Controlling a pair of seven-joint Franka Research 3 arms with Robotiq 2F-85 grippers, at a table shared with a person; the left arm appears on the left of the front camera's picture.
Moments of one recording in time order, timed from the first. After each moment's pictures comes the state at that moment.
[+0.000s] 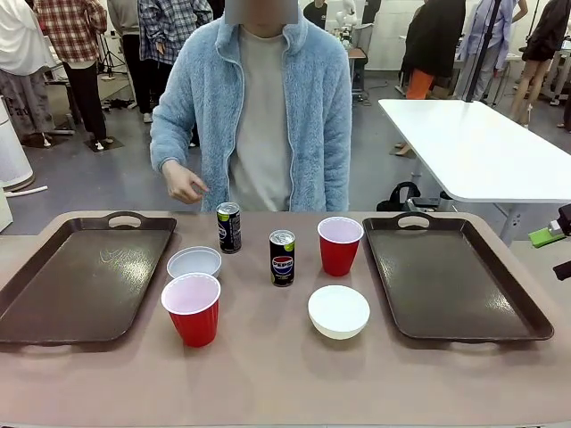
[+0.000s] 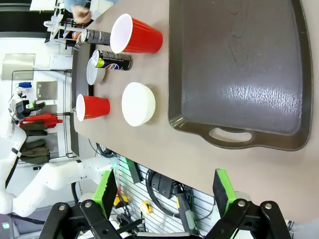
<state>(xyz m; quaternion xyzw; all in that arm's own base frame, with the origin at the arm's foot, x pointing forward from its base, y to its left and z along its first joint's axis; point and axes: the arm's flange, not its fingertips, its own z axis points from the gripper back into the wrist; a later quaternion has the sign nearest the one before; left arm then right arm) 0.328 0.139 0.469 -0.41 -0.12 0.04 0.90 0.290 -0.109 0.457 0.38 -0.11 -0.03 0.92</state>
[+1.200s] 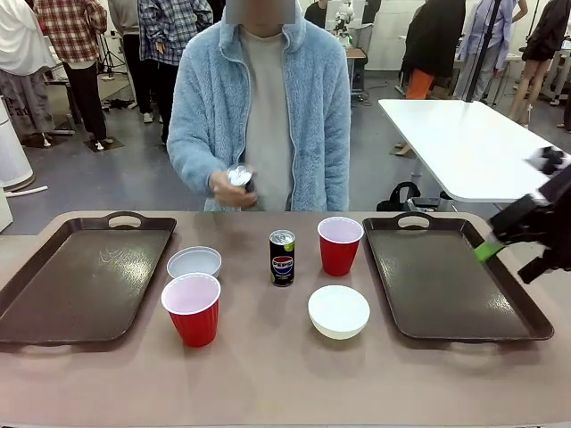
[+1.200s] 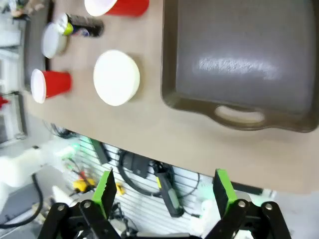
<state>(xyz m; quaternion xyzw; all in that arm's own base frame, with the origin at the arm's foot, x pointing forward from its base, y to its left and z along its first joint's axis) 0.329 0.137 0.469 -0.41 -0.12 0.04 0.90 0.299 0.014 0.483 0.22 -0.03 0.02 0.97</state>
